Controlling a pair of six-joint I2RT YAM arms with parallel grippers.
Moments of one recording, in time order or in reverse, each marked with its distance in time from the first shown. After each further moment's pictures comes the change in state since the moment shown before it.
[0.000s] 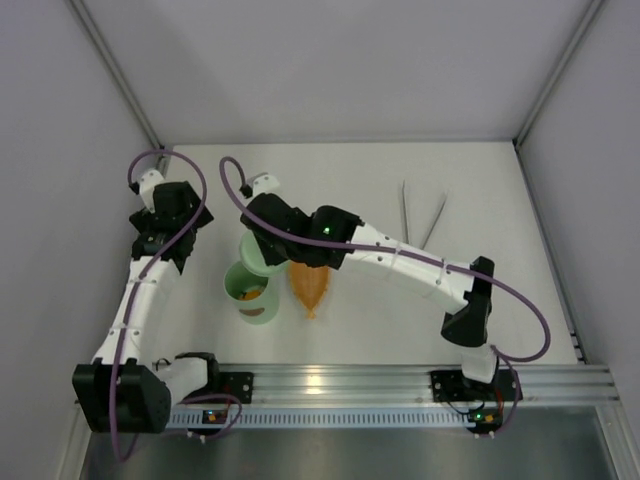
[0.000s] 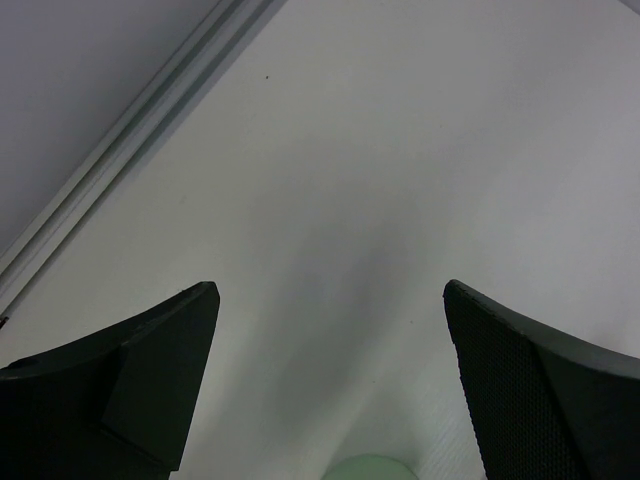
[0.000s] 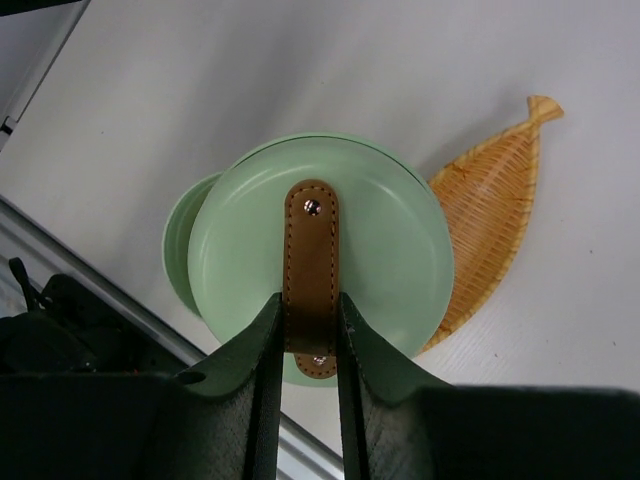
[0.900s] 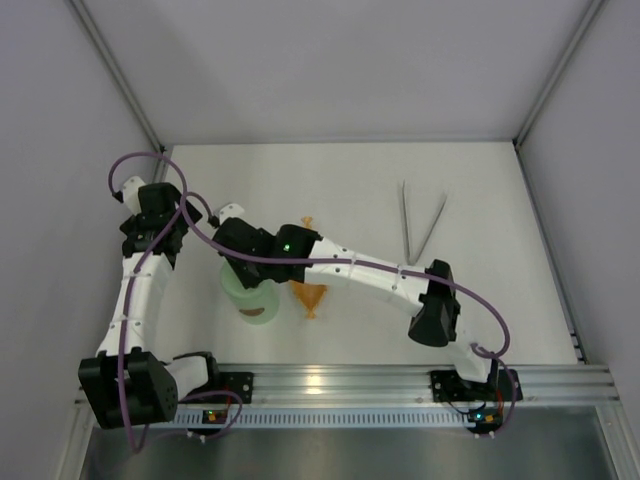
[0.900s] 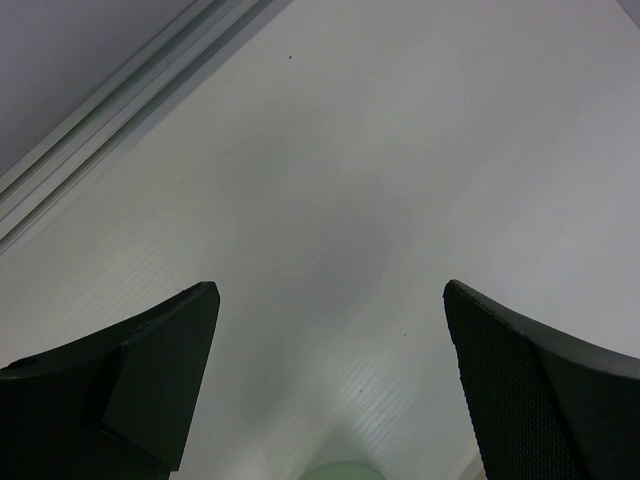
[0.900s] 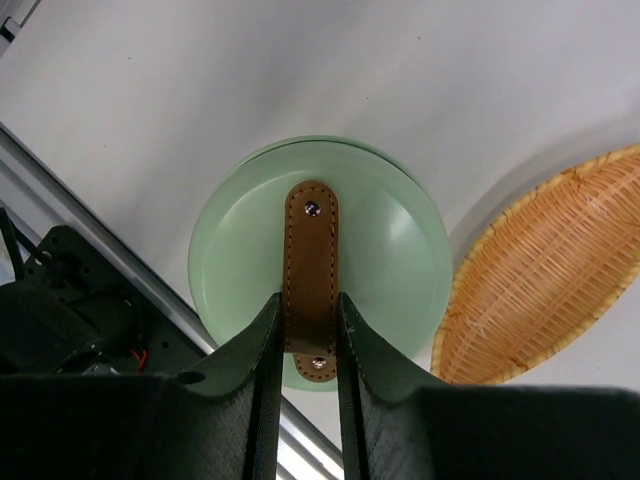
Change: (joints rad) left arm 0.158 0.058 0.000 -0.008 0.114 -0.116; right arm 0.063 0.240 0.156 0.003 -0.107 -0.056
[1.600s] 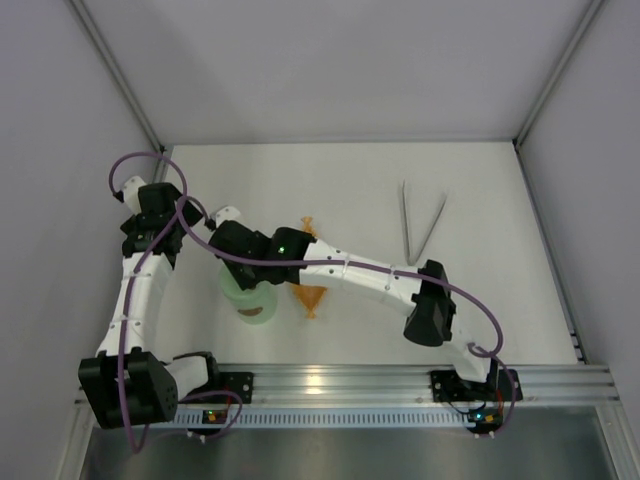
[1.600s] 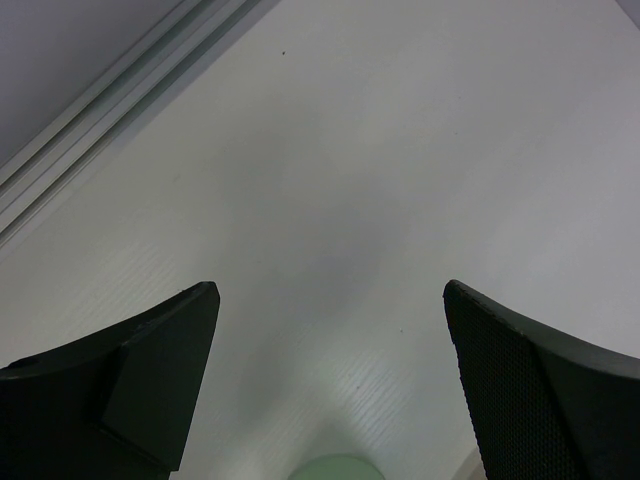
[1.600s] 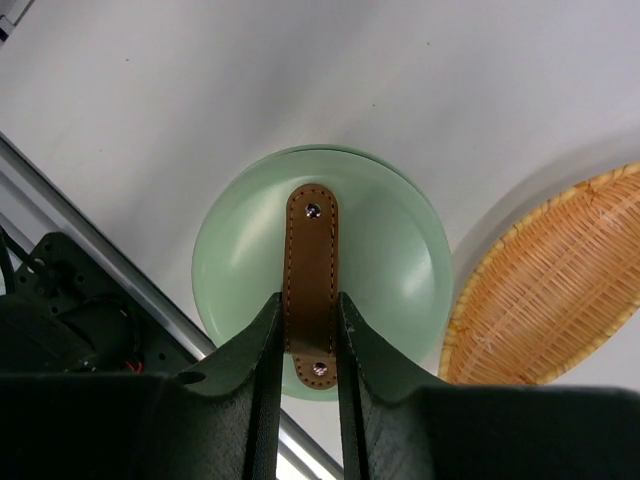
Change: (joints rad) left arm 0.000 0.000 0.000 0.000 0.018 0.001; right arm 0.000 0.034 0.000 0.027 -0.005 -0.012
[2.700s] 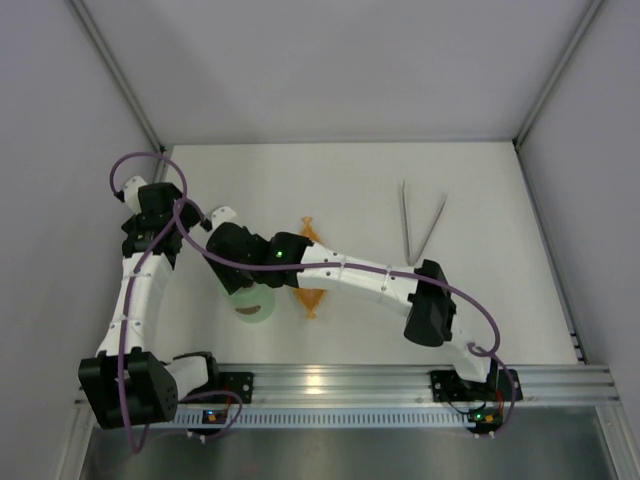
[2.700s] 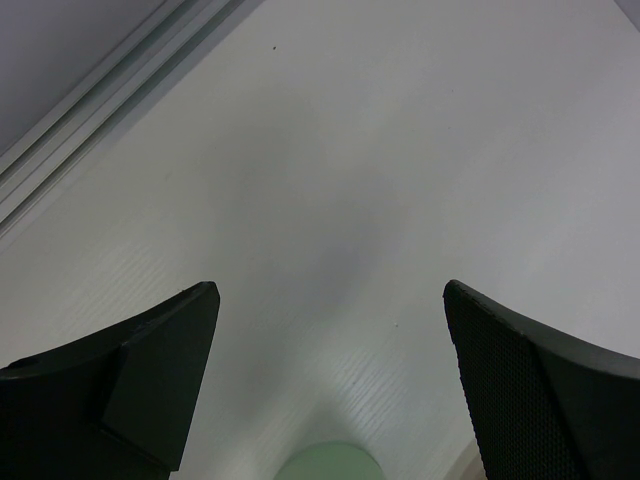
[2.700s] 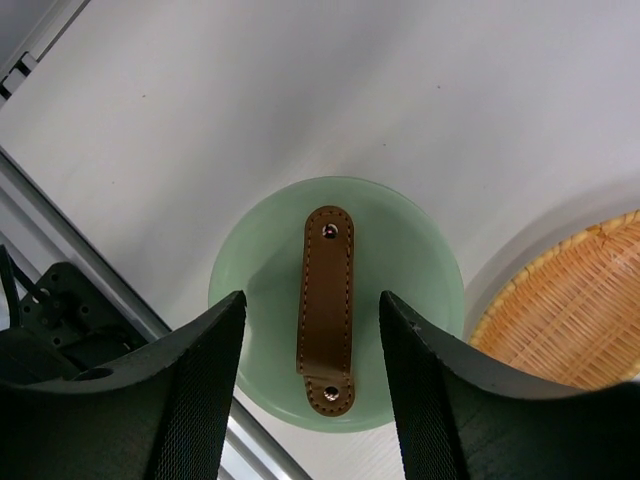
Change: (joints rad) left arm 0.001 0.000 0.000 0.000 0.021 0.002; right arm 0.000 0.001 -0.062 0.140 0.011 -0.029
